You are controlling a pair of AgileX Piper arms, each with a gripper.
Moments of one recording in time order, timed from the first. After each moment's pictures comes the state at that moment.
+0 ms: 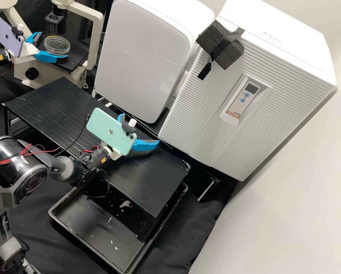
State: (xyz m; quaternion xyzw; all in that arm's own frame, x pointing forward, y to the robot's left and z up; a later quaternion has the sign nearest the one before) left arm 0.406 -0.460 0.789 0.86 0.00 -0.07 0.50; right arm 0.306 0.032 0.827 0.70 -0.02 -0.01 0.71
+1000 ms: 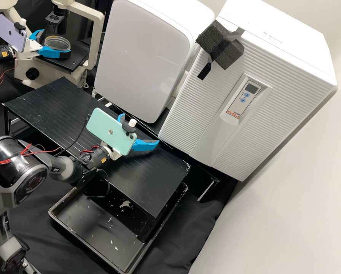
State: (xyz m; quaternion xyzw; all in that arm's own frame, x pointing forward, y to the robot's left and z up) left arm 0.424 -0.459 0.794 0.84 0.00 -0.07 0.53; right arm 0.306 0.032 0.827 0.70 -0.02 -0.01 0.71
